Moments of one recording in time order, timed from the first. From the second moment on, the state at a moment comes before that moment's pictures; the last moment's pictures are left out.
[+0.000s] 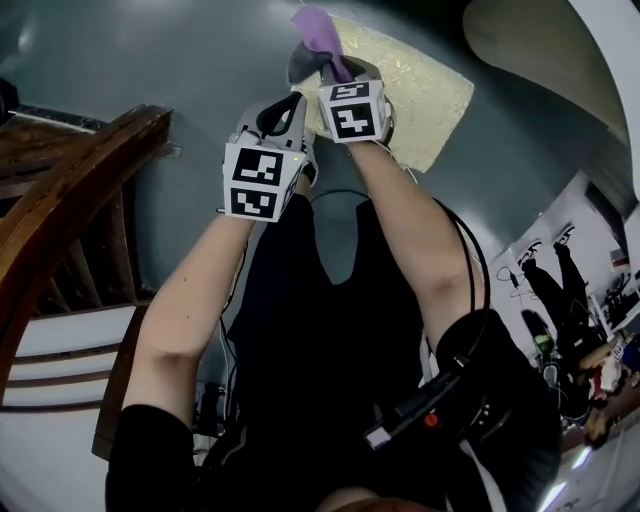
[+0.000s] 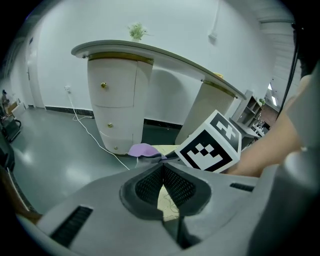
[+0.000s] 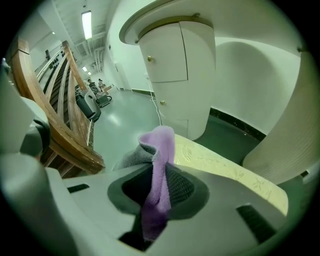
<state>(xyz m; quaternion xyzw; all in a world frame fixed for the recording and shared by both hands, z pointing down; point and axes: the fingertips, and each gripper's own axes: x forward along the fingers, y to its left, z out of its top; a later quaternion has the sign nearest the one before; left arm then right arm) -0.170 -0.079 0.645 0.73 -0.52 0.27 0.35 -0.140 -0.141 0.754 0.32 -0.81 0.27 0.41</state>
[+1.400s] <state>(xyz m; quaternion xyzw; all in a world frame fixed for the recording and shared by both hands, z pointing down) -0.031 -0.105 0.640 0.73 -0.52 0.28 0.35 0.082 -0.129 0.763 0.37 -0.75 0.36 0.40</state>
